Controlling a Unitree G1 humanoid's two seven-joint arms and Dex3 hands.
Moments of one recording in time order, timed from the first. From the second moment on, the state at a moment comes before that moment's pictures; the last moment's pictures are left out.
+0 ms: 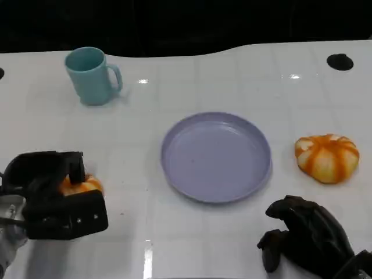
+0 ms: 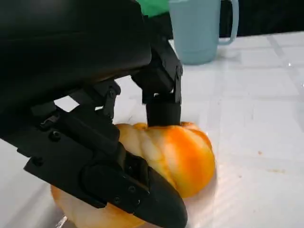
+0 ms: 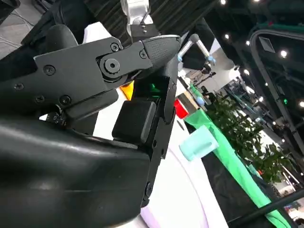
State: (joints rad) left arm -0.56 0.42 -0.40 1.05 0.73 -0.29 0.29; right arm -0.13 0.04 -0.16 0.52 0.53 0.07 0.86
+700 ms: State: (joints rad) left arm -0.58 0.39 -0.41 1.24 0.62 -0.48 0.52; right arm -0.13 0.04 -0.16 0.52 0.53 0.07 0.86
